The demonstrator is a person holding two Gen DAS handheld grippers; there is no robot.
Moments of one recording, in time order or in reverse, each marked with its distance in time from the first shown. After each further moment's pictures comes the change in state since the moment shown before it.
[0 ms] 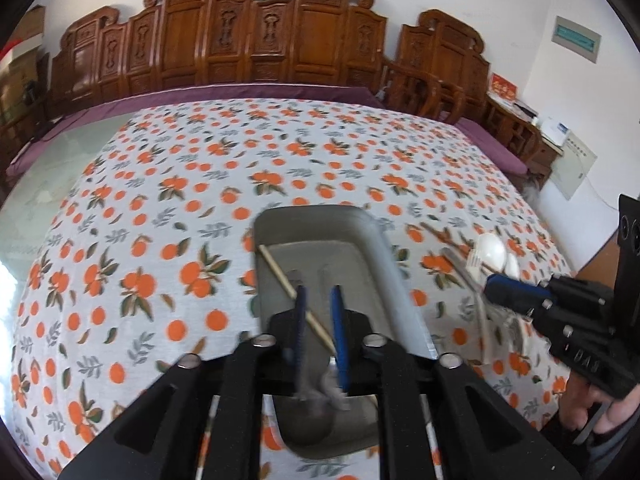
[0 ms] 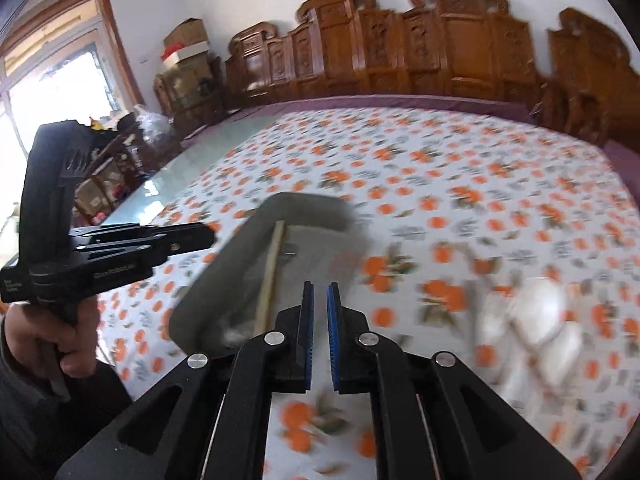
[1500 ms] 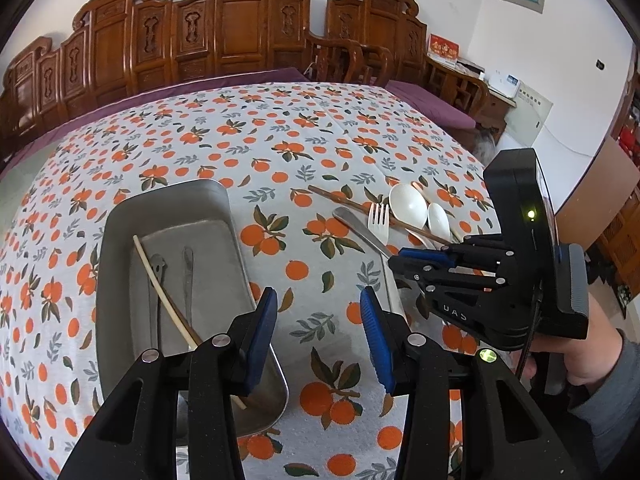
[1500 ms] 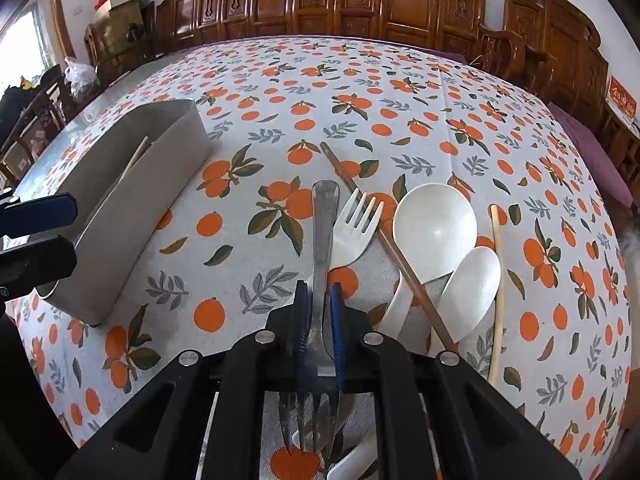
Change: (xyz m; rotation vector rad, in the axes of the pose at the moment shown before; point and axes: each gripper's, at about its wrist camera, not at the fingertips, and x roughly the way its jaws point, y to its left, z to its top) left arm 0.026 -0.102 -0.028 0.159 0.057 -0.106; right arm 0.042 -0.080 -0.046 0.000 0.226 -0.243
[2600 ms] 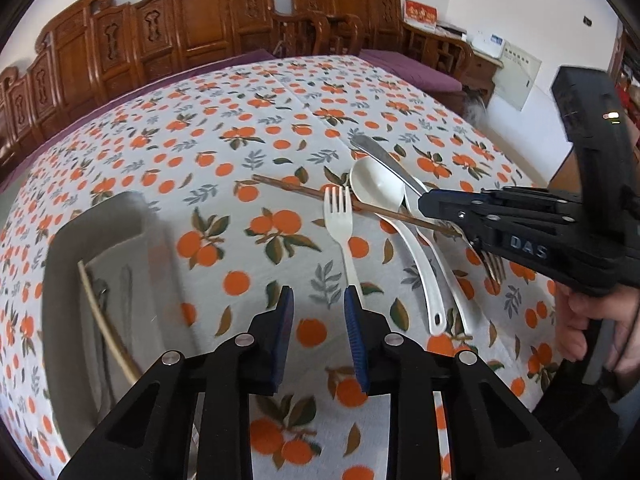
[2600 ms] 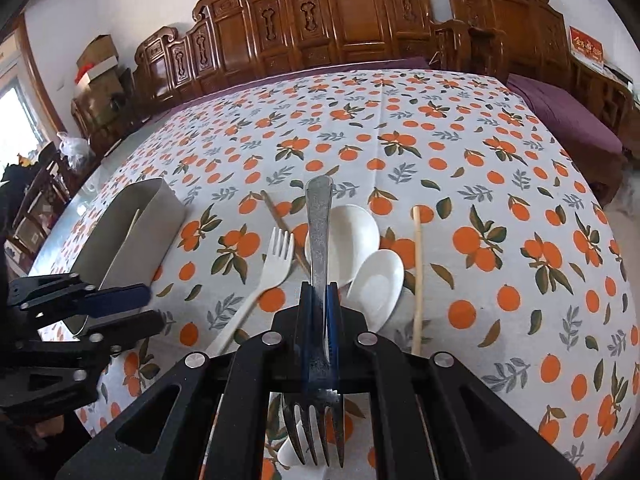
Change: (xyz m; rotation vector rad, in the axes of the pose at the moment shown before) left arm 0.054 -0.050 0.014 0.114 0.089 0.002; right arm -0.039 -0.070 -0.010 0.205 -0.131 0.069
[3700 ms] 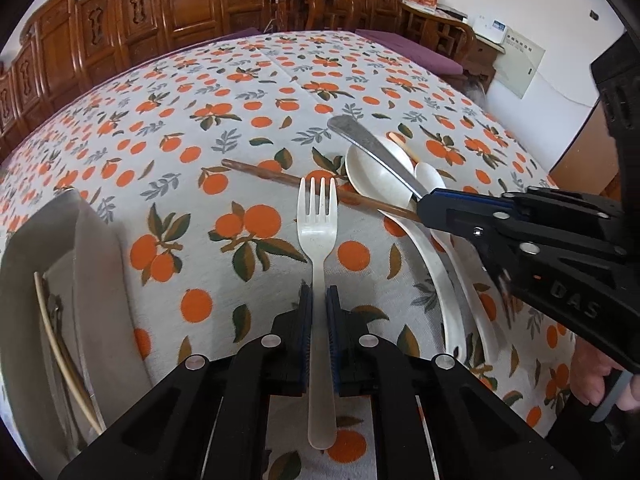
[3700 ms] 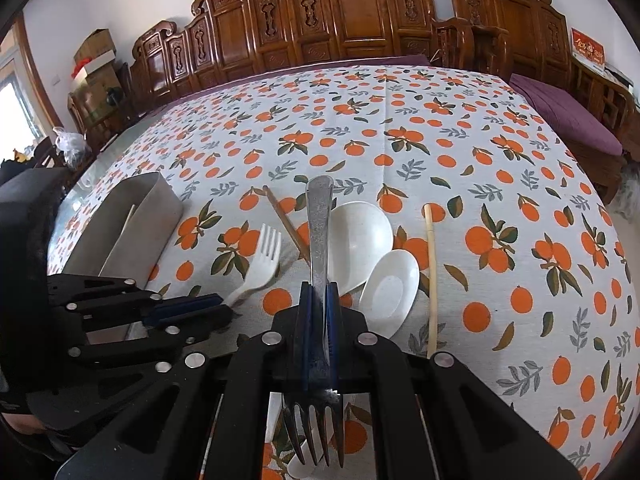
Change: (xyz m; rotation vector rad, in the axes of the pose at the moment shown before) left arm 0.044 -0.003 0.011 -0.005 0.059 -0.029; right arm 0.012 0.010 0.001 -0.009 0.016 -0.015
